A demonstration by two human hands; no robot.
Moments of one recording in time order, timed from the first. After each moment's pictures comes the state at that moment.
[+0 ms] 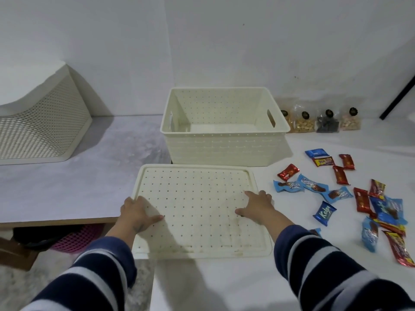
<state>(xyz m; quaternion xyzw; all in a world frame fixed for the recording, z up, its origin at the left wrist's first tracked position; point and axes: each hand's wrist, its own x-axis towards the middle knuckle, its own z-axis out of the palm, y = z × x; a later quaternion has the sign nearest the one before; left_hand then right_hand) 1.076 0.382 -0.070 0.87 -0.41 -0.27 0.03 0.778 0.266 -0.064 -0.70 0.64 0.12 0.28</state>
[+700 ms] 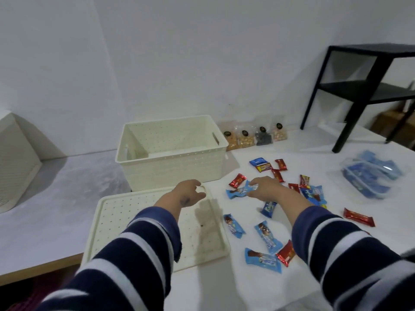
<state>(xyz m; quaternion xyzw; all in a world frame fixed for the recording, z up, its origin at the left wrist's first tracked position) 0.882 0.292 0.025 0.69 -0.65 -0.32 0.08 0.647 0.274 0.046 -0.72 0.66 0.11 0.19</state>
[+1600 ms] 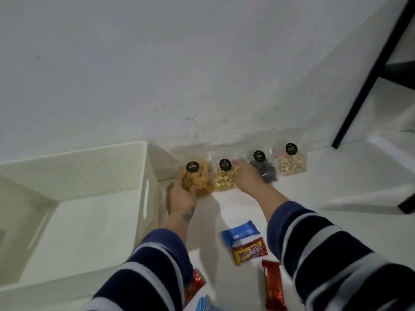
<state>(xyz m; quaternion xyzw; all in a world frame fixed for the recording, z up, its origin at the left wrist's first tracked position) 0.728 -0.099 -0.113 0.78 -0.45 -0.26 0.35 0.551 -0.160 -0.067 -0.66 0.63 -0.18 0.37</state>
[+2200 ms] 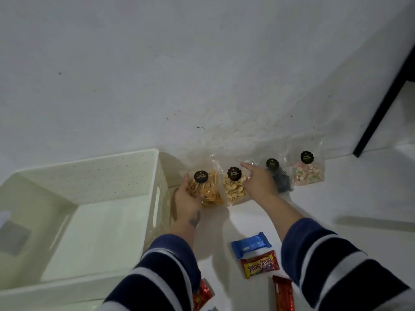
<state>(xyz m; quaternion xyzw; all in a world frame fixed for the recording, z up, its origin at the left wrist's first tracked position) 0.723 -0.099 -0.094 0.72 -0.34 -0.34 0.50 0.554 -0.175 -0.079 -0.64 0.65 -0.25 0.34</state>
